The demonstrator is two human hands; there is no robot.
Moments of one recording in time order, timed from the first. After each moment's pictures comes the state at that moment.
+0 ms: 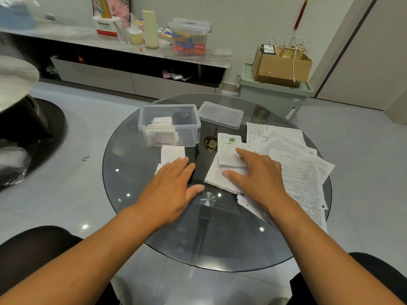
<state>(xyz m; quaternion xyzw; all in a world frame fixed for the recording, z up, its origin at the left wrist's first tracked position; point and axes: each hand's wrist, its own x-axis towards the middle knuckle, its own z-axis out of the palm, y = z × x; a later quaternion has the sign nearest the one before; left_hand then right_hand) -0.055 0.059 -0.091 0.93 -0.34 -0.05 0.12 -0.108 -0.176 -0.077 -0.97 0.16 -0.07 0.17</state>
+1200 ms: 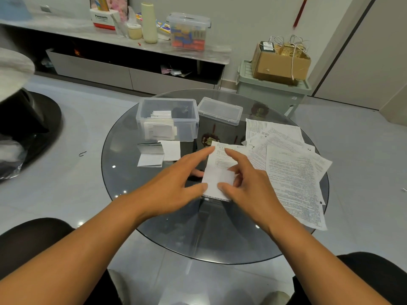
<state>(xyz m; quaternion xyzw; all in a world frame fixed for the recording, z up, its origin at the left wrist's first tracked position) -0.067 0.056 -0.064 0.83 -0.37 -0.17 0.38 -0.147 -0.148 -0.082 -0.93 0.08 -0.10 0.35</state>
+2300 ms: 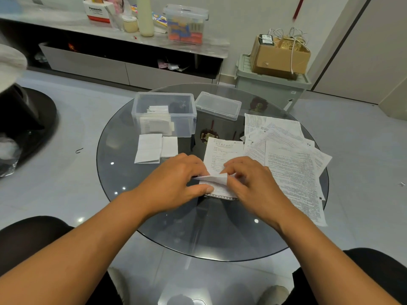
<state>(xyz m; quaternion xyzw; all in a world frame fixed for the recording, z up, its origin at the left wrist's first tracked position) -0.054 0.049 -0.079 0.87 -0.44 -0.06 0.24 -0.149 -0.155 -0.074 -0.96 0.04 -0.07 0.28</state>
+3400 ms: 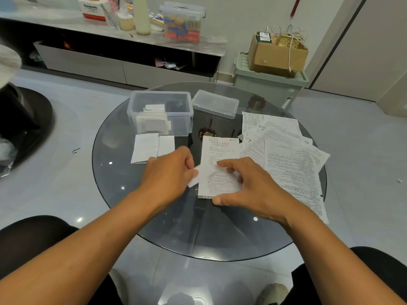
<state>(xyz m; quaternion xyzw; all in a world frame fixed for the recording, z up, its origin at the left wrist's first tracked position) -0.060 0.035 -0.071 0.94 -0.20 -0.05 0.28 -0.153 -0.165 -0.064 -0.95 0.05 0.06 0.30</state>
